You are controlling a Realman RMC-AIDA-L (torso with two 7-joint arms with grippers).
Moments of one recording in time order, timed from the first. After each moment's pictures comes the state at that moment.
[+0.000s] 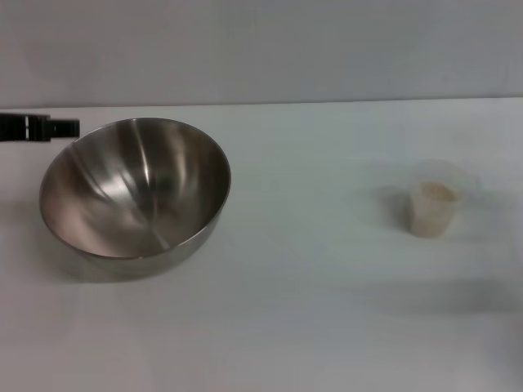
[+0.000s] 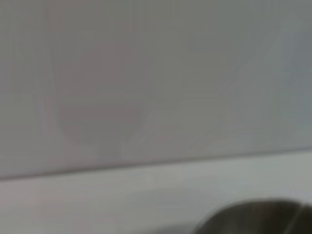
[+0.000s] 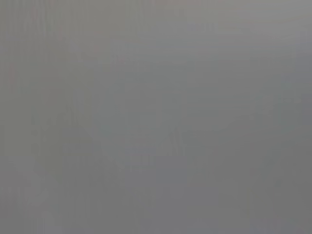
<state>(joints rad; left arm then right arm) -0.36 -2.06 -1.90 -1.62 2.64 -1.14 0.26 0.45 2.08 -1.08 -0.11 -0.06 -1.31 0.32</state>
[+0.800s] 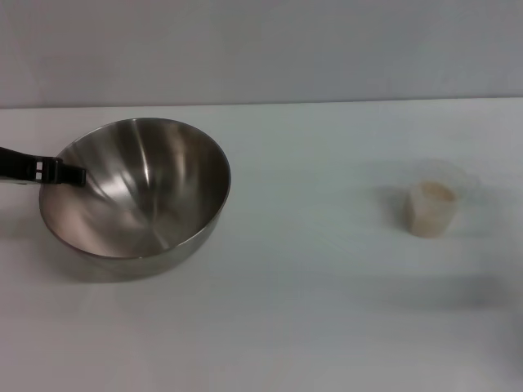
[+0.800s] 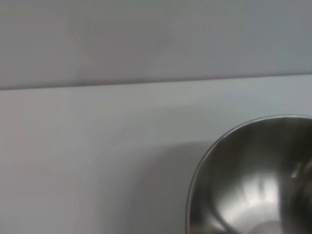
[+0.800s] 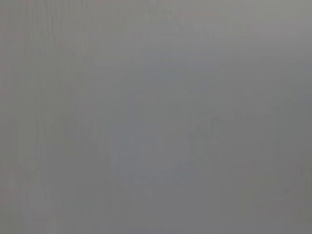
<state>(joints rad) -0.48 -2.06 -1.89 -1.49 2.80 -1.29 0.14 0.46 2.08 -1.08 -0.12 -0.06 -1.32 0.32</state>
